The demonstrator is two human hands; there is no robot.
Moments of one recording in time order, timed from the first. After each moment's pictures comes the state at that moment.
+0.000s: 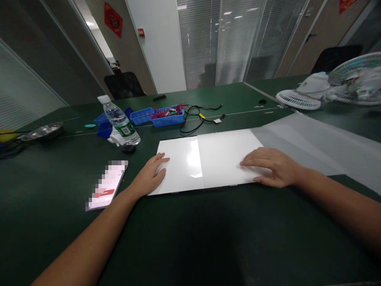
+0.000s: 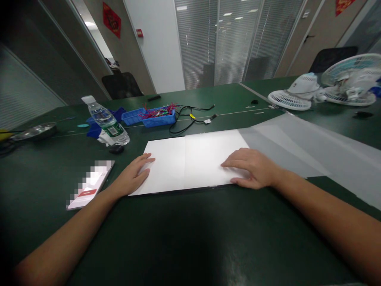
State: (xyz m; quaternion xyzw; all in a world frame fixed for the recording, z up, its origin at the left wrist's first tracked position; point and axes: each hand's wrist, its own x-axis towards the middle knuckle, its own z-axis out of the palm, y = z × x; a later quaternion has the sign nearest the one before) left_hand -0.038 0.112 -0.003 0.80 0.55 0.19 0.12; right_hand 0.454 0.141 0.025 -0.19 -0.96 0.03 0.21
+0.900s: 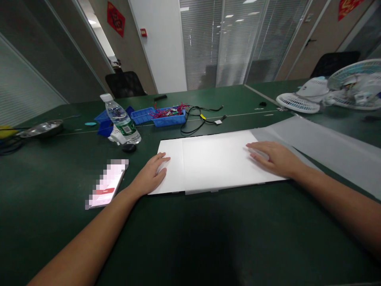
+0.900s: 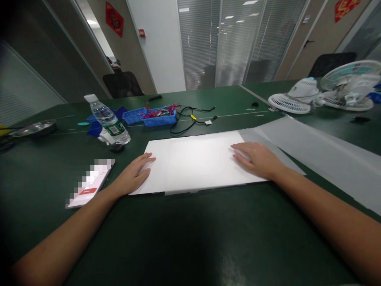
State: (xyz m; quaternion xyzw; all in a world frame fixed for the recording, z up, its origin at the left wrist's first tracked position) left_hand -0.038 0.111 -0.002 0.80 0.56 0.19 0.12; right_hand 0.475 0.166 0.009 -0.44 -0.88 -0.03 0.17
